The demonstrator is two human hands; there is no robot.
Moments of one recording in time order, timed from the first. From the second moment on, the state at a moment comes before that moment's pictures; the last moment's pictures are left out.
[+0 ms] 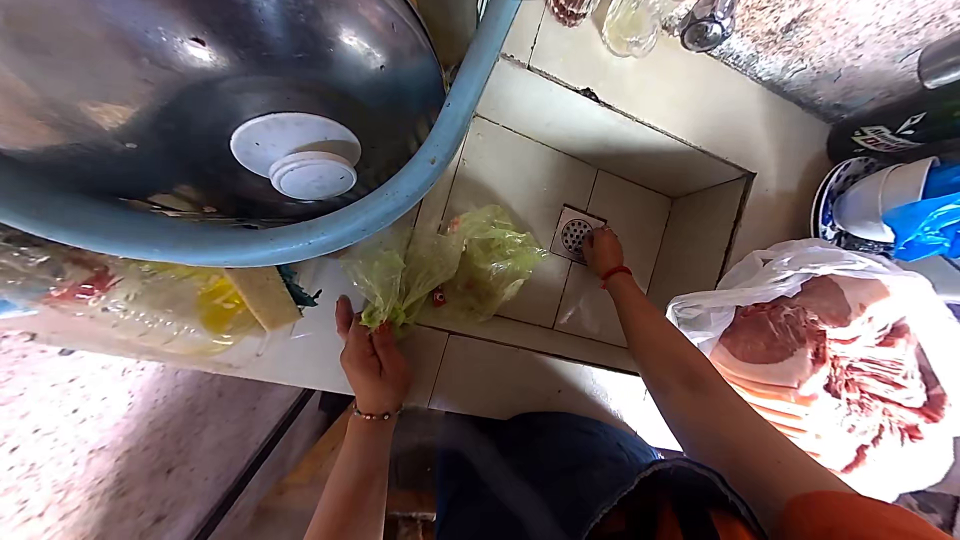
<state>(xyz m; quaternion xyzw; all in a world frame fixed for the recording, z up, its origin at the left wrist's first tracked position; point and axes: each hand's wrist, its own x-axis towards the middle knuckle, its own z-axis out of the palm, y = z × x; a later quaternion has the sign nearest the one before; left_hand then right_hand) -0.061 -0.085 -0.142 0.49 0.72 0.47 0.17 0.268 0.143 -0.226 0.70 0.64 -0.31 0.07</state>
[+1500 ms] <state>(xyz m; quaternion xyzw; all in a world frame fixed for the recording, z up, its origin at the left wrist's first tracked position) -0.060 -0.084 -0.141 0.48 0.72 0.47 0.17 0.275 0.140 -0.225 0.70 0.65 -0.30 0.03</state>
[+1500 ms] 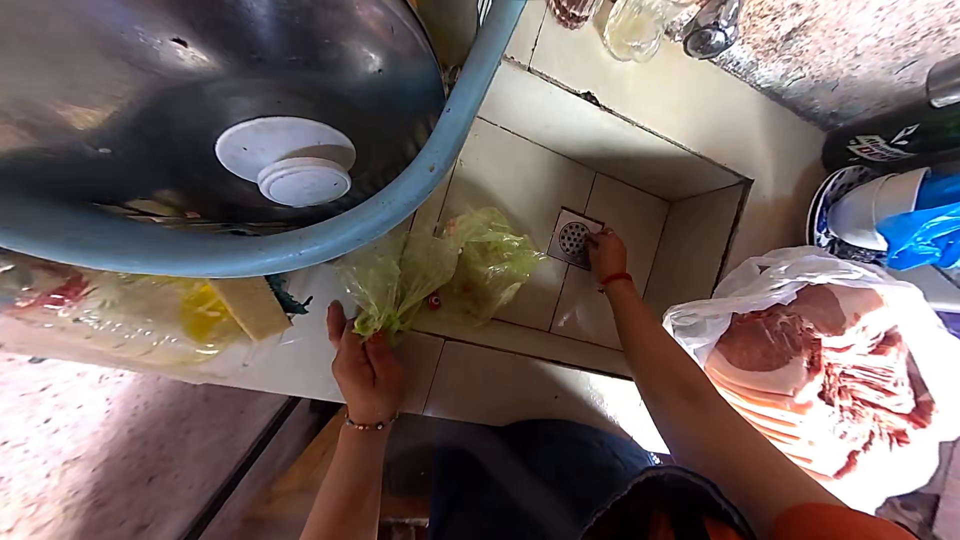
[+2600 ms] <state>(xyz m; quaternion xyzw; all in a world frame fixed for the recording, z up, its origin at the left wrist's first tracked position) -0.060 -0.076 -0.109 0.44 0.73 0.48 0.20 0.196 0.091 -0.126 0.63 0.60 -0.48 -0.13</state>
